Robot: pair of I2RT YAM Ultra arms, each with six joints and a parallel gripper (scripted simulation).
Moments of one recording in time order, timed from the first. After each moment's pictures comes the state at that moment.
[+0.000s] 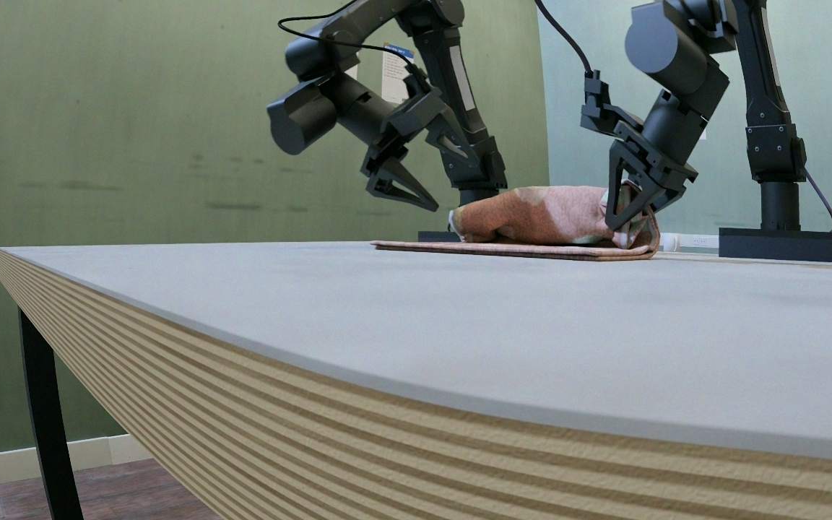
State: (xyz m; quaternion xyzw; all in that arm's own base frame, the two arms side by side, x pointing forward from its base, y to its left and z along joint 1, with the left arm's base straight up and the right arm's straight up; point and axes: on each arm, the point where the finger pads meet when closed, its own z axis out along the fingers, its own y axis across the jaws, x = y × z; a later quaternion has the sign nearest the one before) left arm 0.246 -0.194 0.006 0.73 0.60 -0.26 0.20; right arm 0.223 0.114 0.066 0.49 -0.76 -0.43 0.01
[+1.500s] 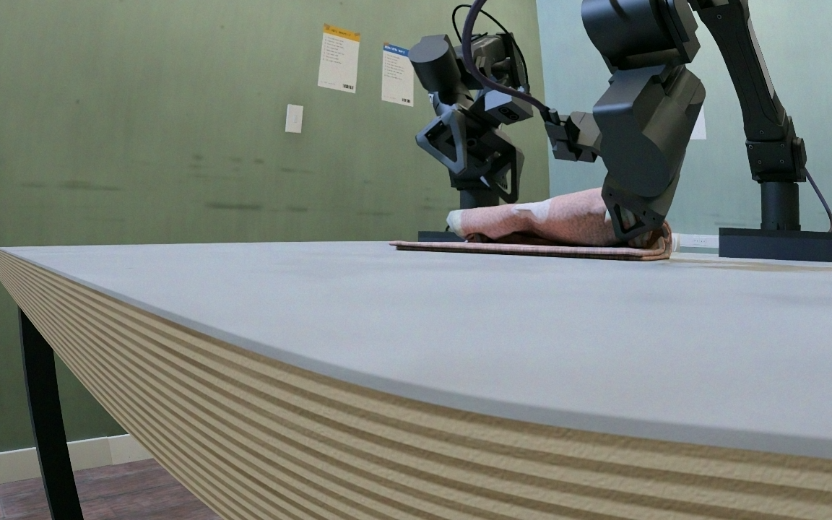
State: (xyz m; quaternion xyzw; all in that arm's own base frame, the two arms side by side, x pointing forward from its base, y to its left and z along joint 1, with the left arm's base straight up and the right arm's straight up) left arm 0.230 -0.190 0.005 0.60 0.65 -0.45 -0.10; right arm 0.192 0.140 0.067 0.64 -0.68 -0.09 -0.34
